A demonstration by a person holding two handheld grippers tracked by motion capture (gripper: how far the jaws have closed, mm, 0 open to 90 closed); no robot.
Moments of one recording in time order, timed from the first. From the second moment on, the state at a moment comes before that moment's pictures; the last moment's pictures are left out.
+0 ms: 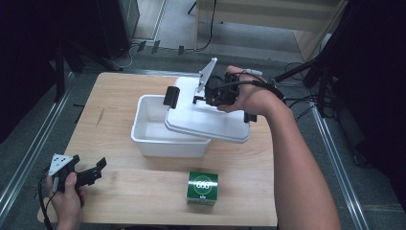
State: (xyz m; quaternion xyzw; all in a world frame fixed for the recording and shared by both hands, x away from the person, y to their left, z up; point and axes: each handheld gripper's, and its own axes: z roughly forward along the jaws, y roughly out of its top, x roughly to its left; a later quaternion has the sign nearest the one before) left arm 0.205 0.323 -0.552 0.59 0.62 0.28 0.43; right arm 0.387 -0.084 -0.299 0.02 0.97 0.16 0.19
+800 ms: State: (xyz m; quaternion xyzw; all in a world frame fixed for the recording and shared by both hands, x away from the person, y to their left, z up) left arm 0.205 0.323 -0.553 0.59 0.62 0.27 0.43; right arm 0.379 -0.169 -0.311 0.08 0.97 0.15 0.19
